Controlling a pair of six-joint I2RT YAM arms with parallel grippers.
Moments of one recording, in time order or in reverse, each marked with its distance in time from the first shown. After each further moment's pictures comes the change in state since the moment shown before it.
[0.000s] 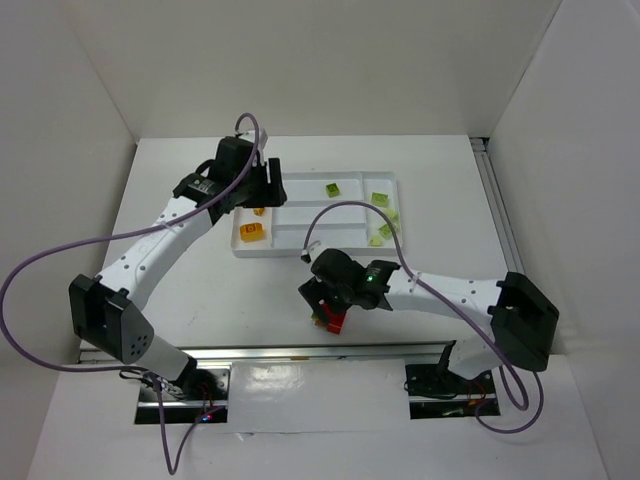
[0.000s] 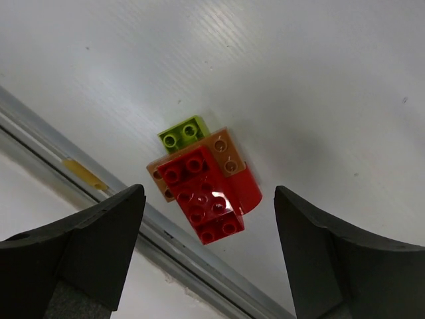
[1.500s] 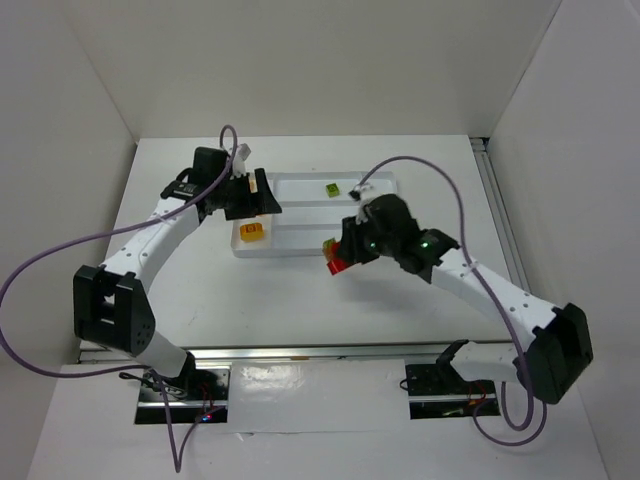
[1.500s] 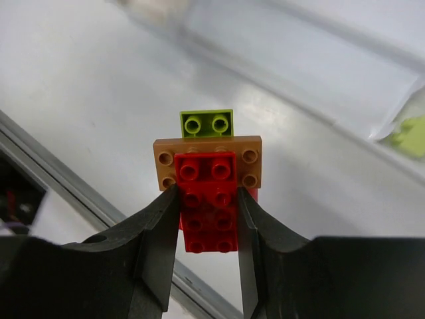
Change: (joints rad) left arm 0.199 0.022 -0.152 0.095 0.358 -0.008; right arm -0.301 -0.145 0.072 0.041 -0.166 0.007
